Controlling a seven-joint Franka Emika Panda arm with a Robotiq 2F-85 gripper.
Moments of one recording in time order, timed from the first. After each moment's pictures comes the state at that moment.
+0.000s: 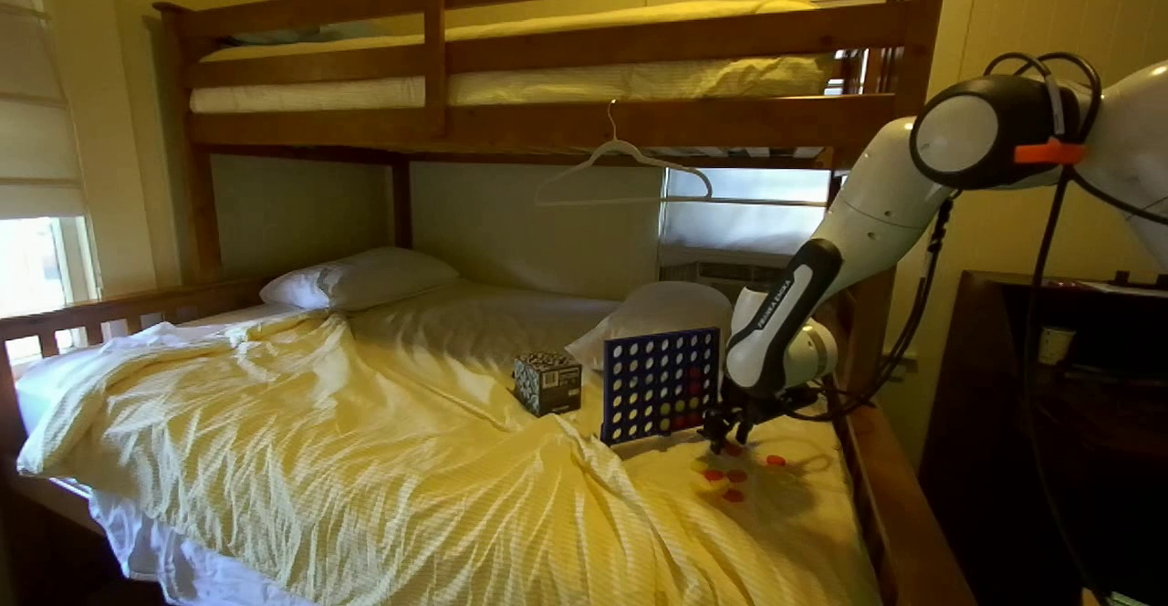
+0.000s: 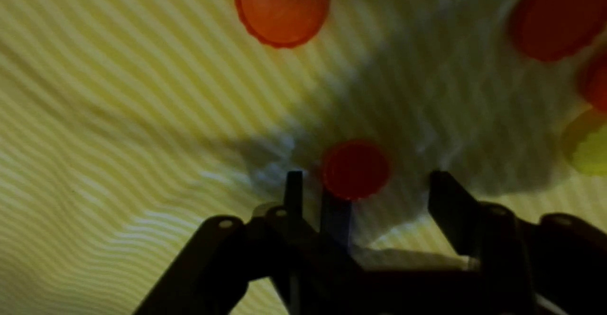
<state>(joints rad) -0.26 0.64 -0.11 -2.05 -0.07 2.92 -0.01</state>
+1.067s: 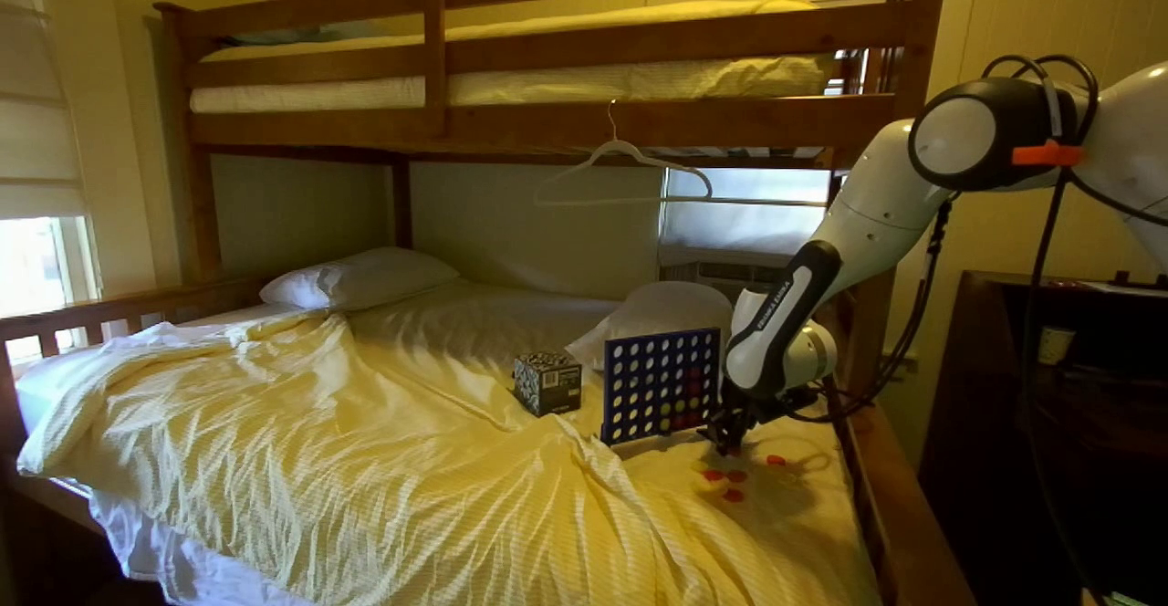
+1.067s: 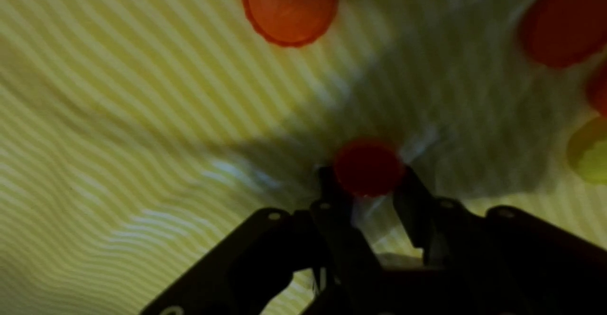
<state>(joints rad) -0.26 0.65 -0.11 -2.04 -0.07 2.92 -0.04</state>
